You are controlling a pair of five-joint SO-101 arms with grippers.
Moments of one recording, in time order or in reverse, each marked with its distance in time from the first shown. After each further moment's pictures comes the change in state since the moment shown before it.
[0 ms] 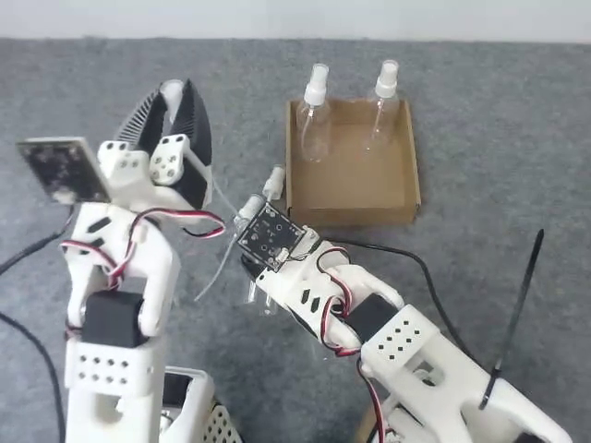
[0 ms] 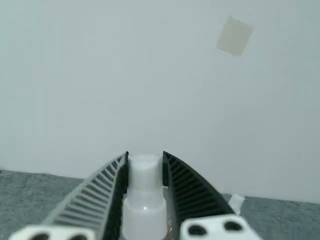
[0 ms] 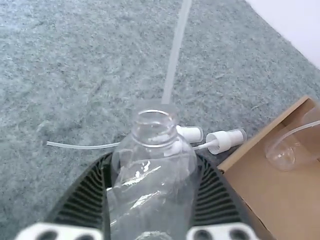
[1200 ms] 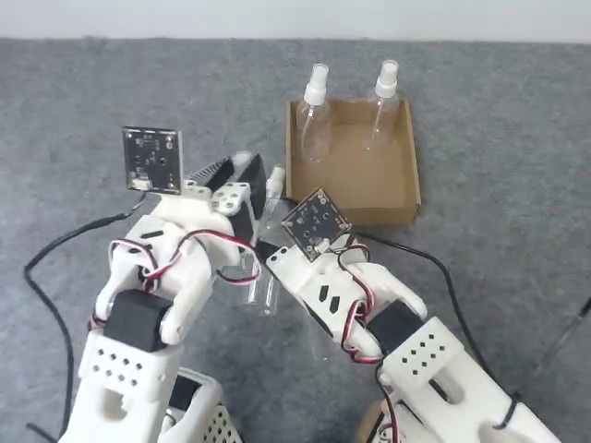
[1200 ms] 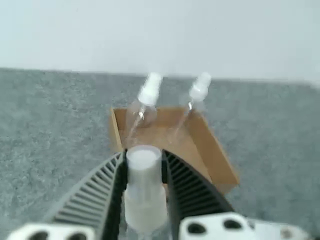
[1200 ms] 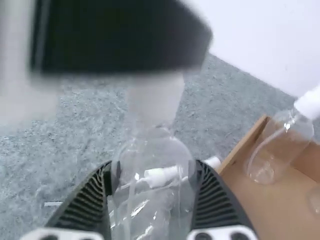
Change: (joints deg) left arm 13.4 0.1 3.3 20.7 0.0; right arm 4.0 -10.8 0.4 0.1 -9.2
